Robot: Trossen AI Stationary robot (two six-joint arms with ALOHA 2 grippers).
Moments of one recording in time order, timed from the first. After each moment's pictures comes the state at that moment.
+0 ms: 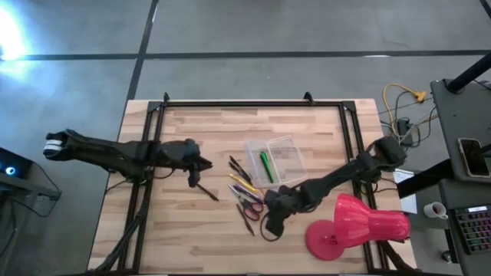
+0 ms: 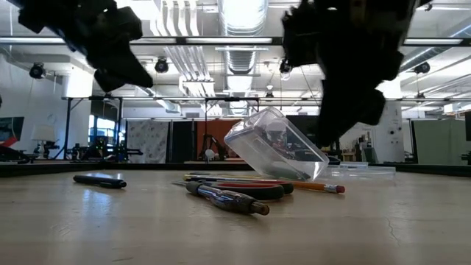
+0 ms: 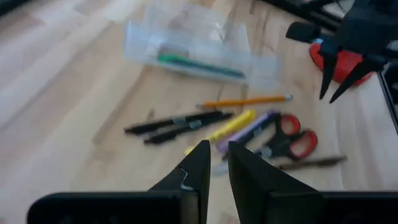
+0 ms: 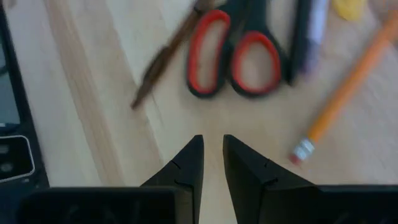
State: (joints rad) left arm -0.04 0.86 0.55 -0.24 -0.13 -0.41; right arm 0.40 1.79 1.11 -0.33 0.04 0.89
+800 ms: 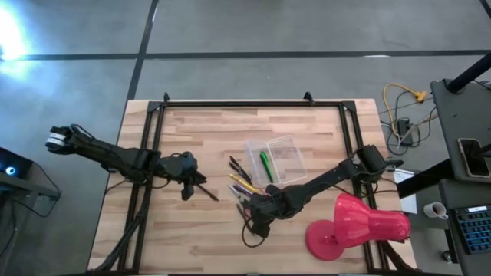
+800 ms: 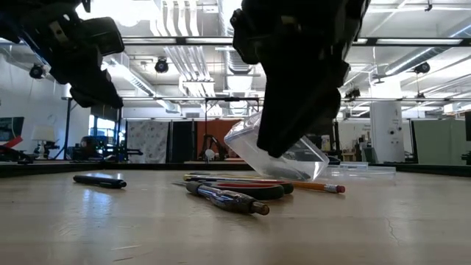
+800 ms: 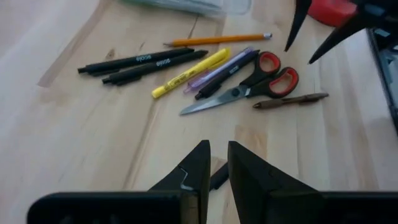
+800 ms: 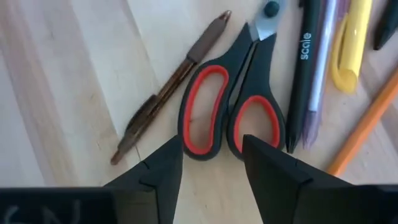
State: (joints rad) left arm -0.20 0.84 0.45 -0.26 -0.13 -0.49; right arm 0.39 2.00 1.39 -0.53 0.16 0.80
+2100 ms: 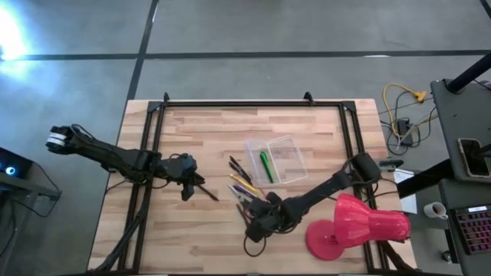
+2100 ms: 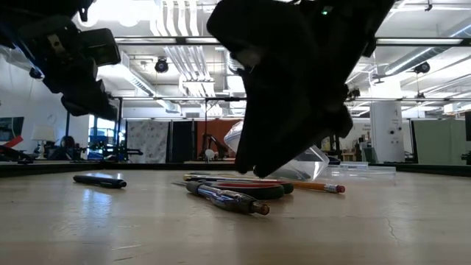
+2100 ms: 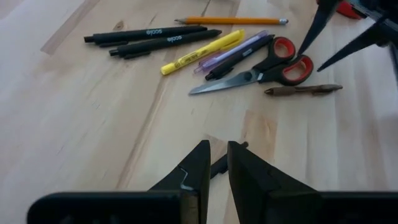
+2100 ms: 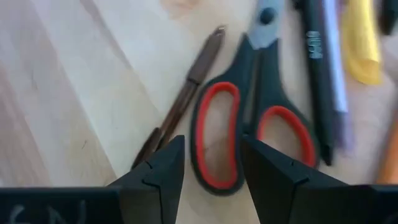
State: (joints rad) left arm -0.21 0.84 0.41 -0.27 -0.13 -0.56; right arm 0.46 2.10 1.41 -0.43 0.37 1.01
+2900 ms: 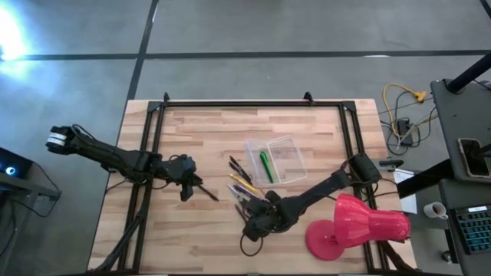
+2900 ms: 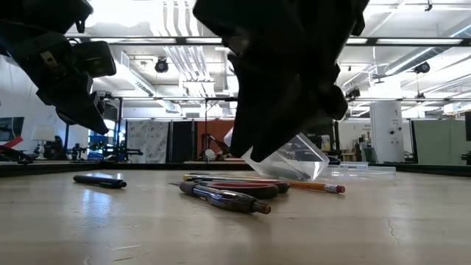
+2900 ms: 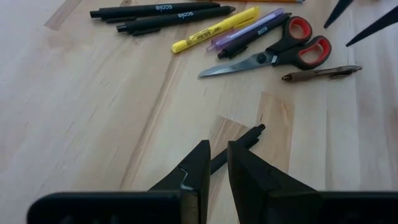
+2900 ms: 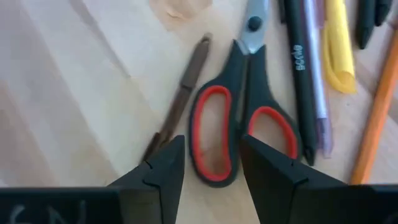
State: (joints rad) left arm -0.21 0.84 0.36 -0.26 -0.13 -0.56; right arm 0.45 2.11 1.51 -0.58 0.37 1.04
